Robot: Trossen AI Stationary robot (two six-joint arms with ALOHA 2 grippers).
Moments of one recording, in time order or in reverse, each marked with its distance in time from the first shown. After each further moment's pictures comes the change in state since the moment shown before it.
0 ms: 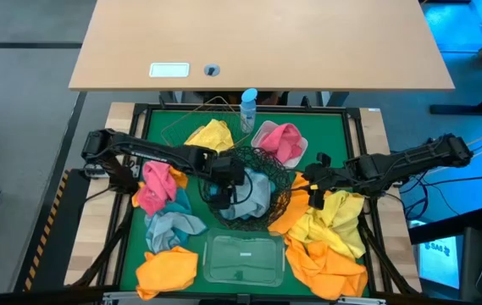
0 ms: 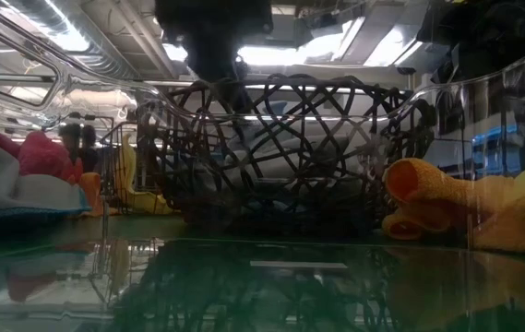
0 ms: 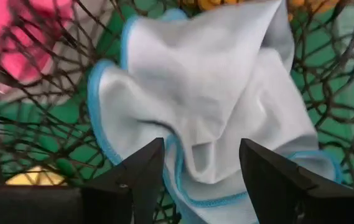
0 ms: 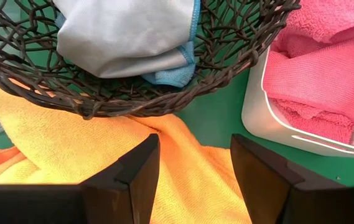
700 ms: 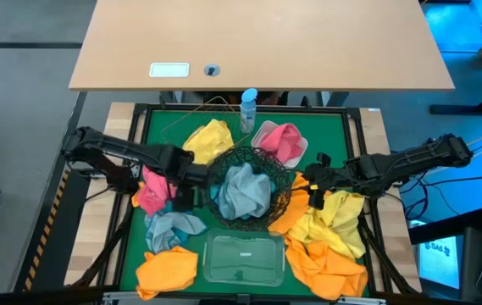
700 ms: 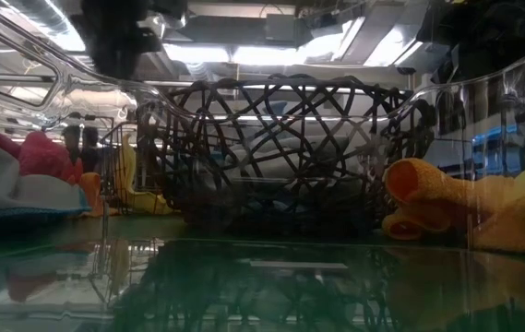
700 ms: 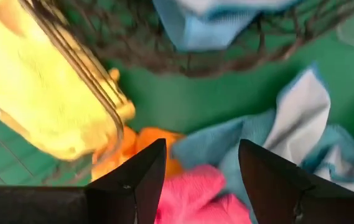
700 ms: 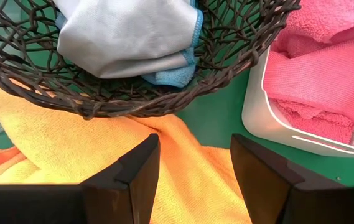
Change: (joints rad) left arm -0.107 -0.187 -0.012 -0.598 -0.002 -0.287; right arm 0.000 0.000 0.000 0.001 0.000 0.000
